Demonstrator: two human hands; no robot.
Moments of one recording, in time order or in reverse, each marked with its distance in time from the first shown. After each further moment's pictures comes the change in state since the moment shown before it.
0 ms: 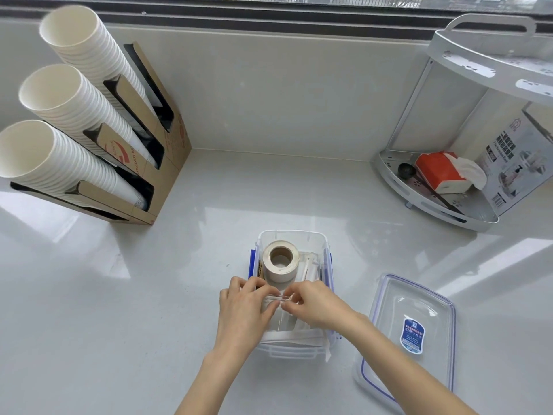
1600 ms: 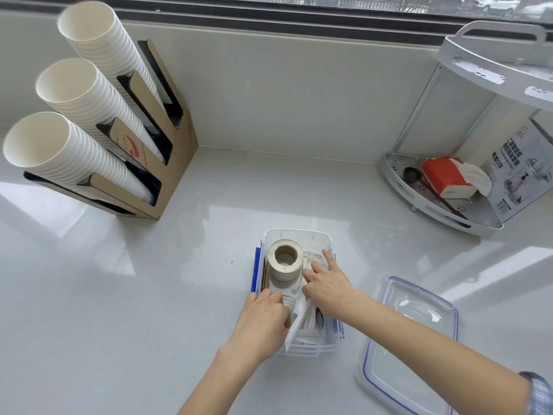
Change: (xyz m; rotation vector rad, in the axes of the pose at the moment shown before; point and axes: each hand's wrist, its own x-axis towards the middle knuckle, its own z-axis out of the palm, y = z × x) left_hand -0.007 0.016 -0.002 0.251 -0.309 0.222; right_hand 0.013 0.006 -0.016 -1.066 -0.067 -0.202
